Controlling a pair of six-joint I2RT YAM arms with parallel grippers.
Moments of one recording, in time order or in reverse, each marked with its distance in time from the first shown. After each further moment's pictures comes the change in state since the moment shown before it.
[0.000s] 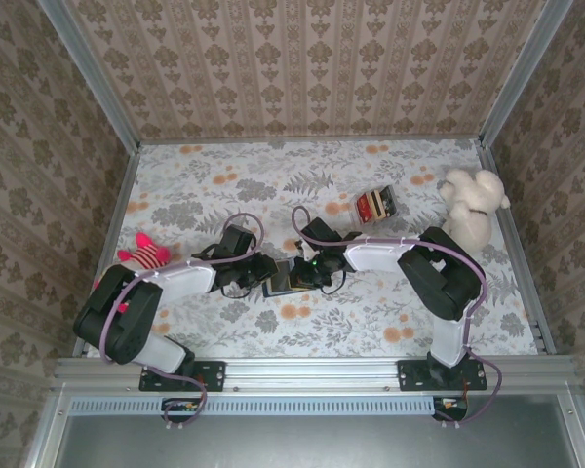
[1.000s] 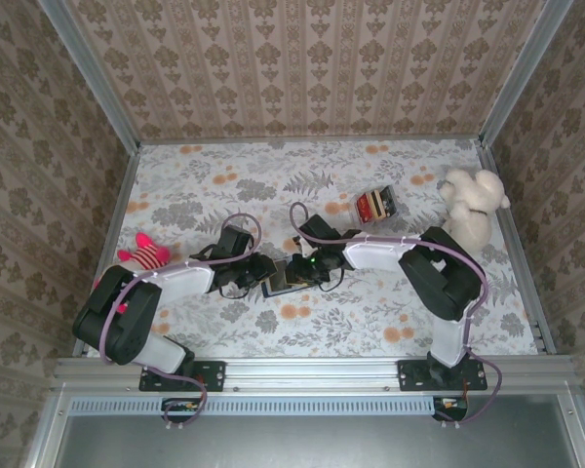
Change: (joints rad) left arm 0.018 -0.003 -0.014 0.013 0.013 0.000; right arm 0.000 0.005 0.030 0.006 0.009 -0.017
